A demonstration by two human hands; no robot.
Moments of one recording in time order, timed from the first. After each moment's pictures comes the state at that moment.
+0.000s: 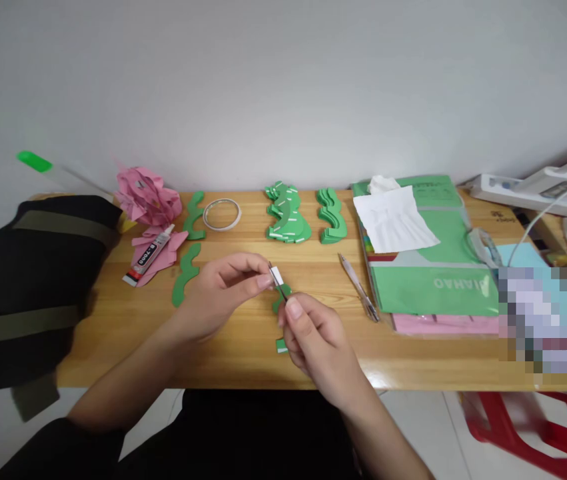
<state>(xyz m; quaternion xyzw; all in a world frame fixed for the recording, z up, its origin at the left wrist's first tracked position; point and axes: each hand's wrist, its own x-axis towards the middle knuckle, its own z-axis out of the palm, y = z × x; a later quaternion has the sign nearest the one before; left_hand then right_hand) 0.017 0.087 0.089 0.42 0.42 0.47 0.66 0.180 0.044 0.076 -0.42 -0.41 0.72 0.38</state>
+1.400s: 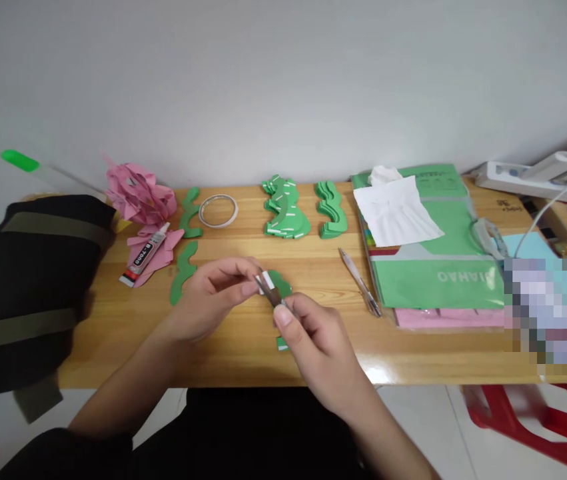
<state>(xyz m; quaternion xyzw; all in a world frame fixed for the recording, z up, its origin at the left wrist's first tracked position) 0.004 0.082 0.076 0.42 0.37 0.47 0.68 0.184 0.042 0.075 -0.48 -0.50 0.63 0.36</state>
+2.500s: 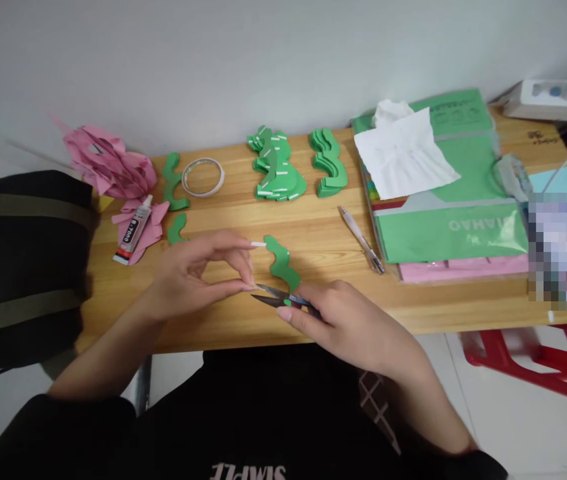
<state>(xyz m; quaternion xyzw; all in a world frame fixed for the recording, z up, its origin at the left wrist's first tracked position) -0.018 0.080 0.074 0.72 0.36 0.35 0.49 0.223 0.048 0.078 -0.43 -0.73 0.52 0.13</state>
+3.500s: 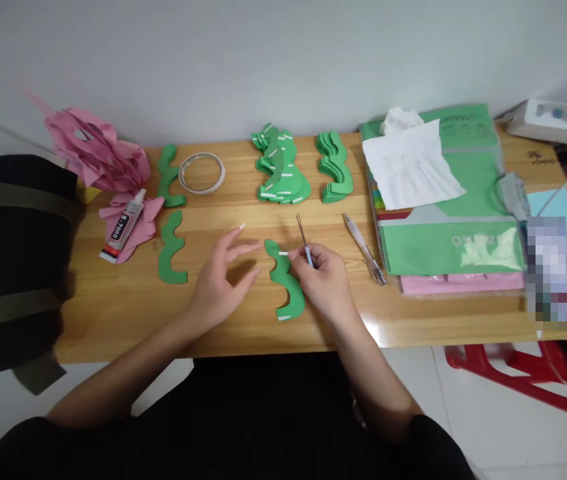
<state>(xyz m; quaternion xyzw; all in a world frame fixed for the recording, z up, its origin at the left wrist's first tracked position) -0.004 0.056 0.001 0.67 0.54 0.37 0.35 0.177 0.077 0.018 -0.61 -0.40 0.57 0.37</state>
